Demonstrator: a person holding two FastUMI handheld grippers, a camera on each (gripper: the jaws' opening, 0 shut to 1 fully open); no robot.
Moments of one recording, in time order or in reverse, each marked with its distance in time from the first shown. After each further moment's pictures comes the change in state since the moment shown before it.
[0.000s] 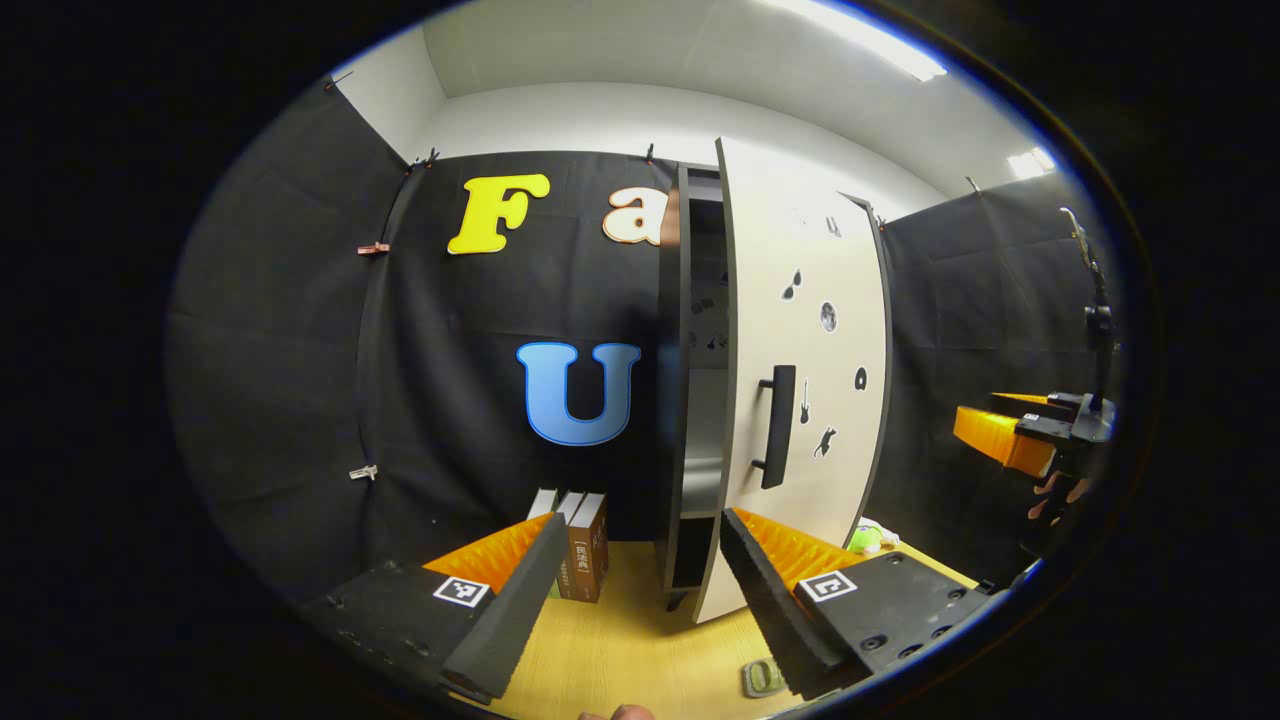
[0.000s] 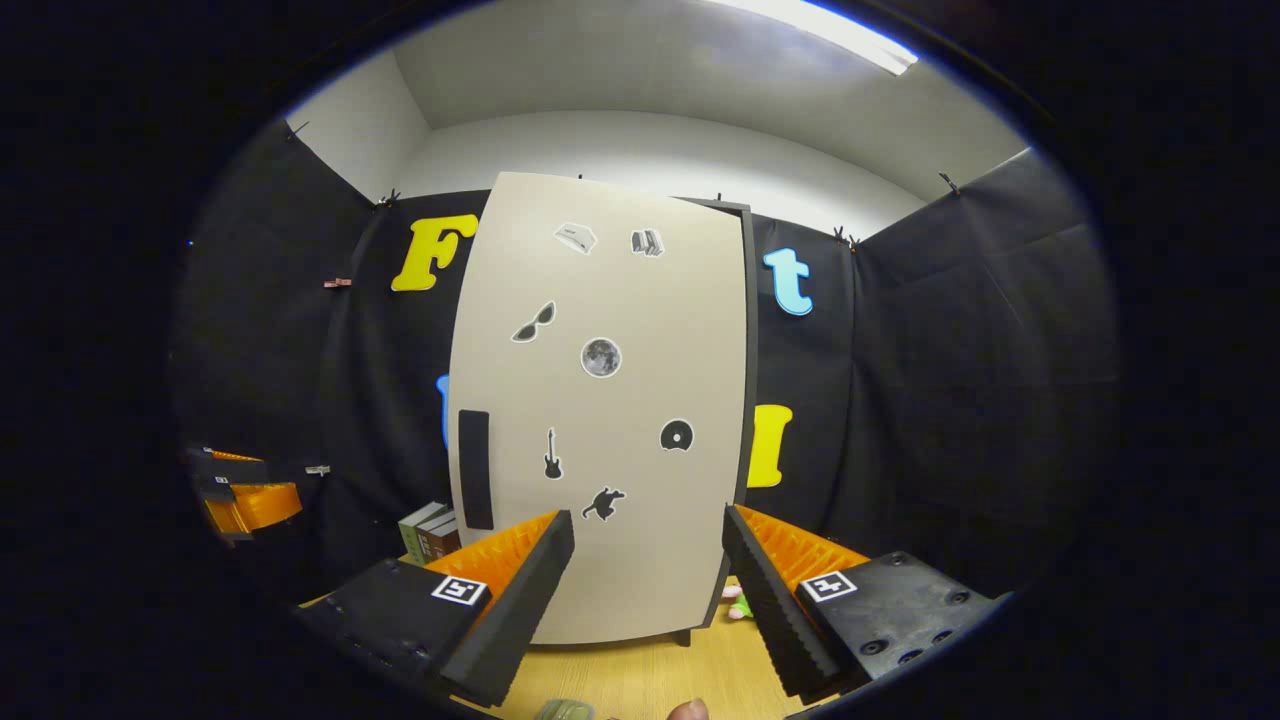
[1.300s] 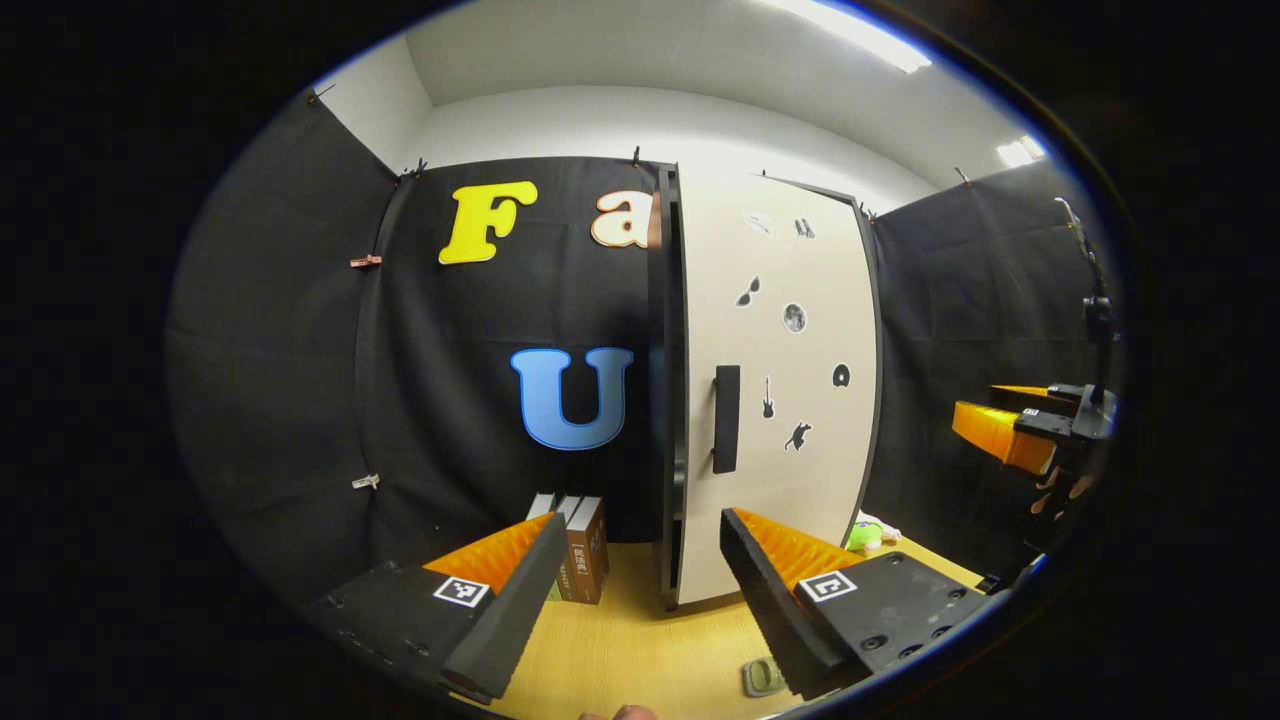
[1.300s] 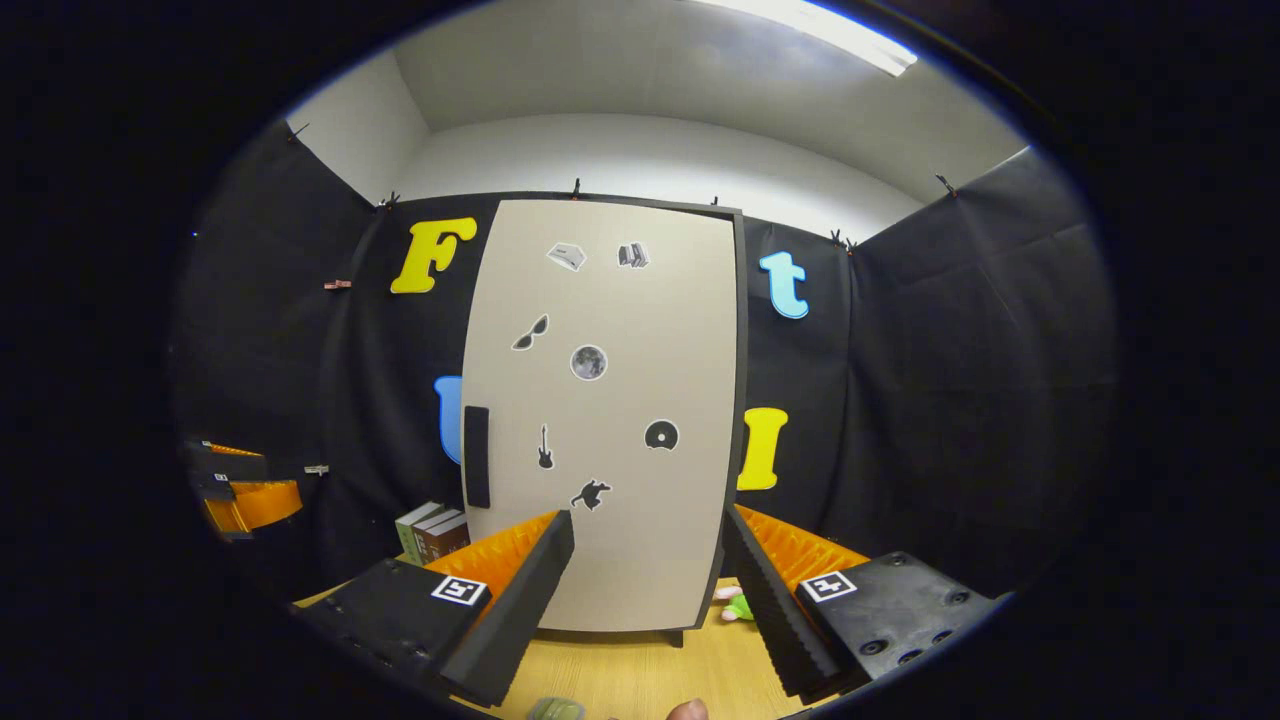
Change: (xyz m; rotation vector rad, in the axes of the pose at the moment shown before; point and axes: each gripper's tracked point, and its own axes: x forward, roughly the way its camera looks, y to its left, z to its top) left arm -0.006 -0.012 0.000 0.032 -0.002 0.003; right arm -0.006 -0.008 0.001 0.005 -0.009 0.003
